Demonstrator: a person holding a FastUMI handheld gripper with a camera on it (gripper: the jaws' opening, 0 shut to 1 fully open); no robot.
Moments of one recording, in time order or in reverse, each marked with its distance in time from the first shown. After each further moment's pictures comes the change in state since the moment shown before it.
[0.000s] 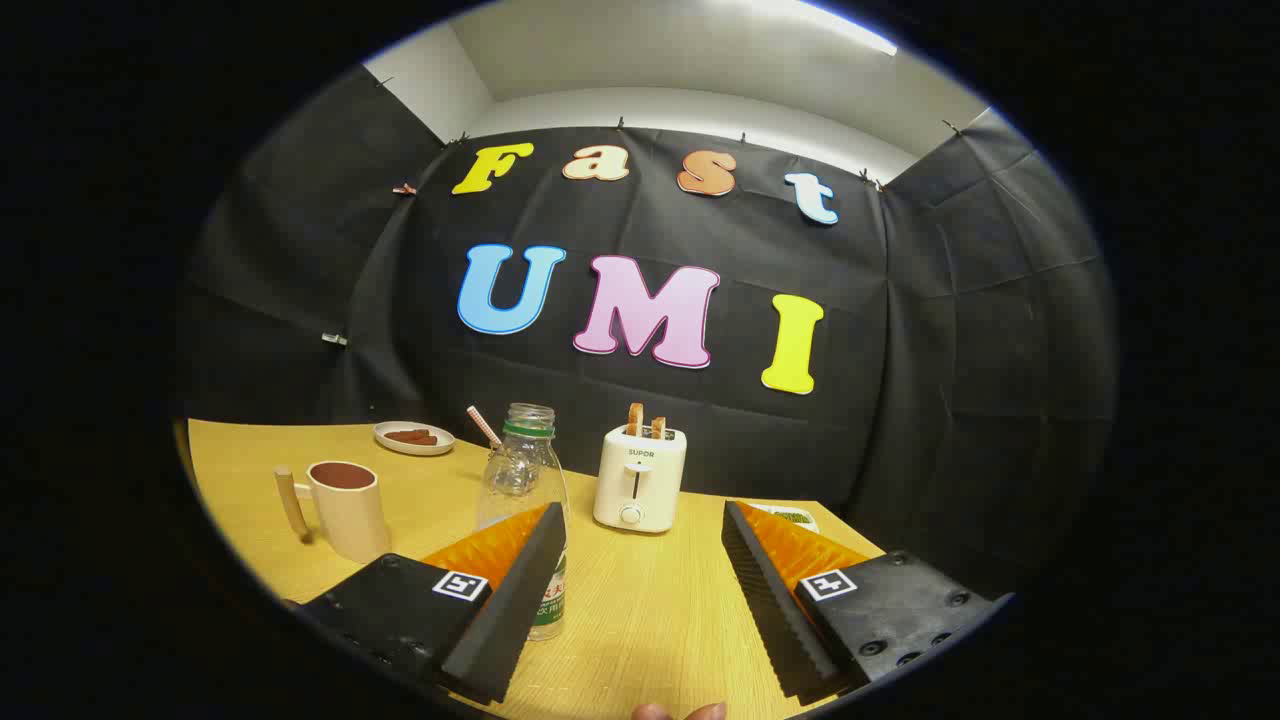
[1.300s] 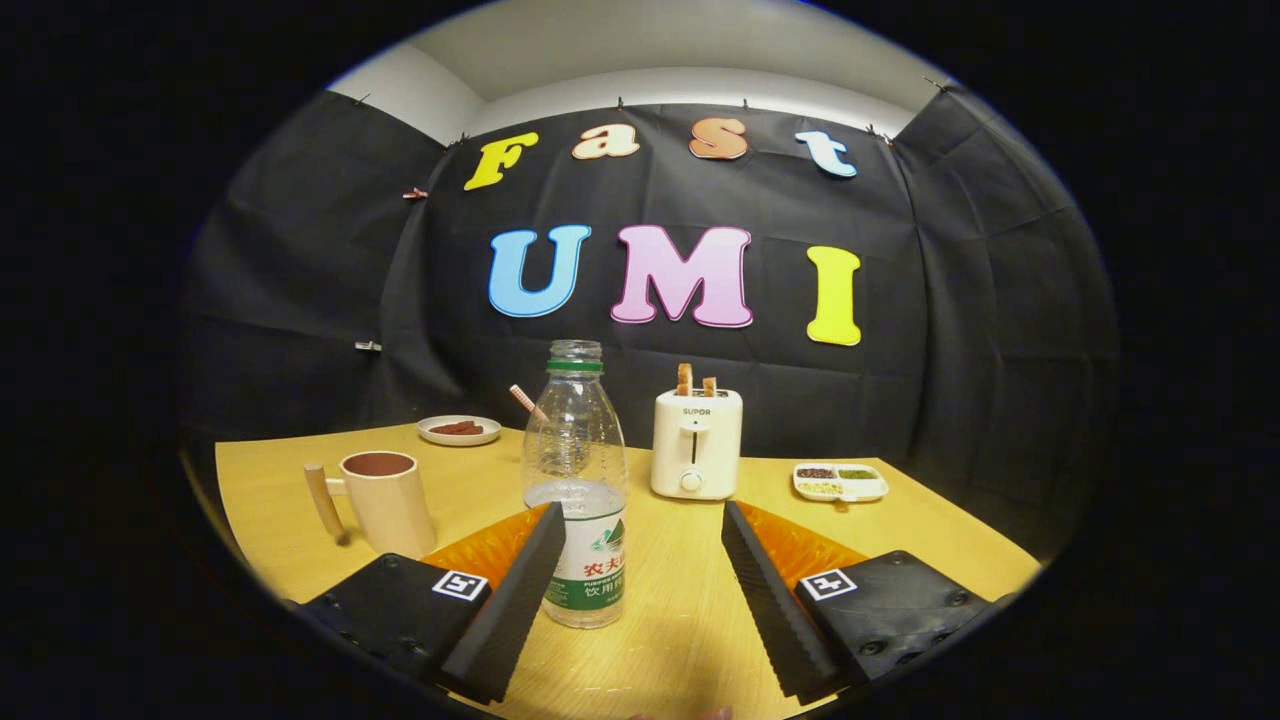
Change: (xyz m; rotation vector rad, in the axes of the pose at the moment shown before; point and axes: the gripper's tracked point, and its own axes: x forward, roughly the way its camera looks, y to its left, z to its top) arm 0.014 0.050 -0.045 0.137 0.068 0.144
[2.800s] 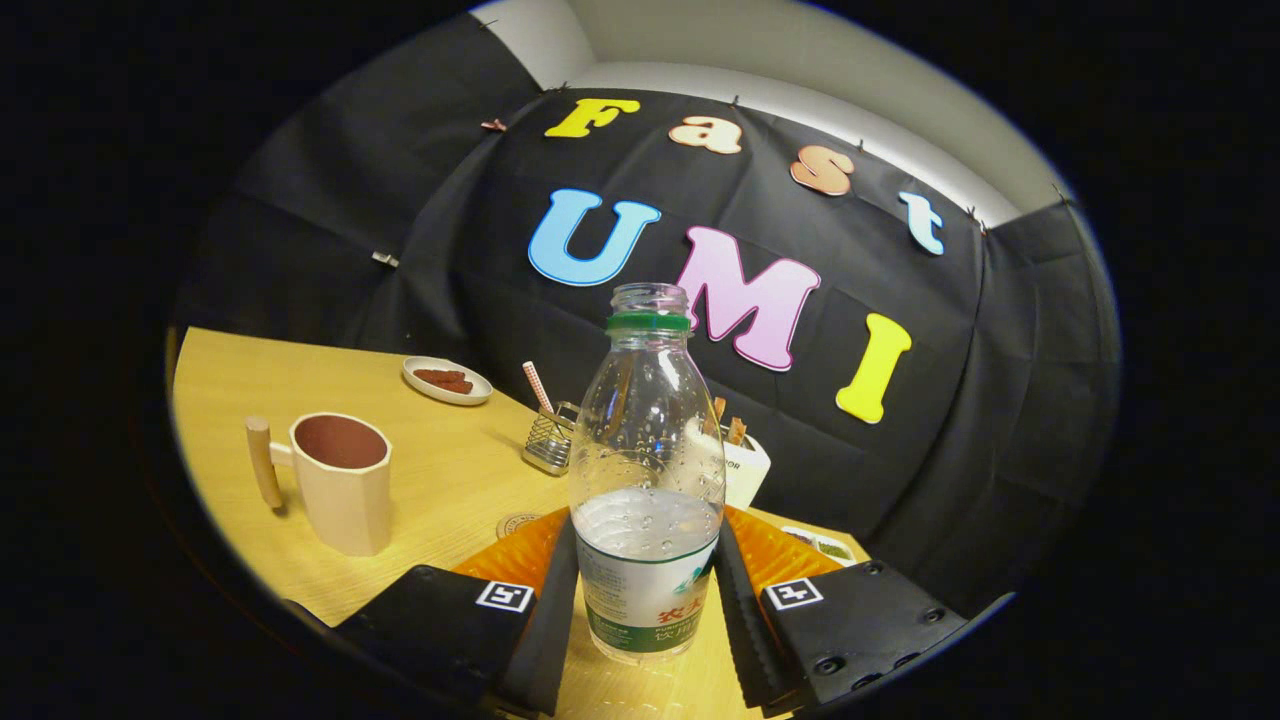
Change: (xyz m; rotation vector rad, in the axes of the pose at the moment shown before) arm 0.062 0.032 0.036 -0.421 0.029 -0.025
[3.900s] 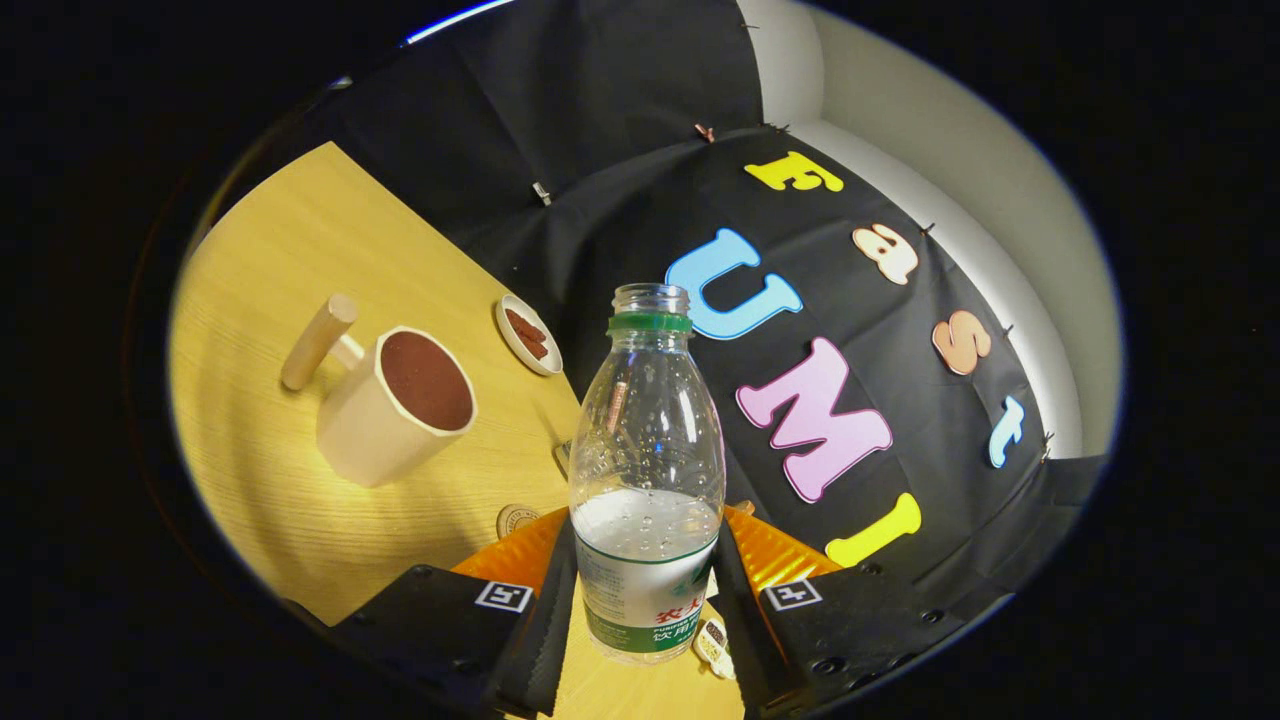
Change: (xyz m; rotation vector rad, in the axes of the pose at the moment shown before) arm 0.004 0.068 0.034 -0.565 -0.118 0.187
